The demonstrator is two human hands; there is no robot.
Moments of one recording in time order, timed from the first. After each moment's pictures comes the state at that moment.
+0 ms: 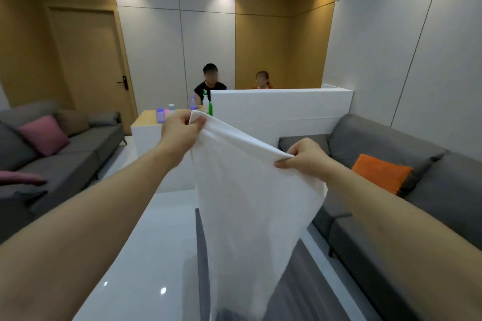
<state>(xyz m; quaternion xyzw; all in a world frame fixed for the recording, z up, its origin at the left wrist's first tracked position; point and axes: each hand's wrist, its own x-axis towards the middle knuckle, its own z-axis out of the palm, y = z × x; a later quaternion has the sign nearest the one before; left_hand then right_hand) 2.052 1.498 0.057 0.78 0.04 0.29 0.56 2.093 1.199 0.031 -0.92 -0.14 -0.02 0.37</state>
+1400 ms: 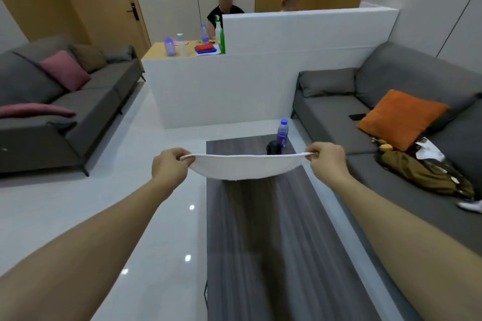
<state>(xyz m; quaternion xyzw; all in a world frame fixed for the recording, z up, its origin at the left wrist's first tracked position) 1.959 1.451 -0.149 0.86 0.27 0.15 0.41 2.068 1.109 -0.161 -0.94 -0.06 -0.08 0.31</state>
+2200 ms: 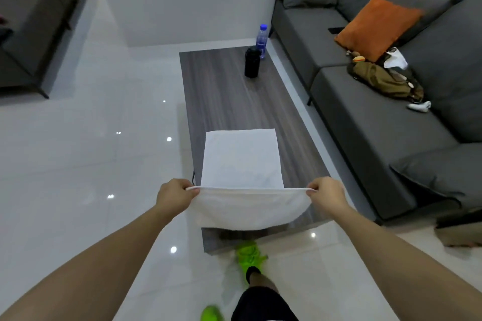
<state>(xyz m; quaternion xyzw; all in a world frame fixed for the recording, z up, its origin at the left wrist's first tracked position) 1.706 1.377 -0.368 0.88 0.25 -0.15 0.37 1.770 1.013 -0.359 -0.96 0.09 0.20 0.20</state>
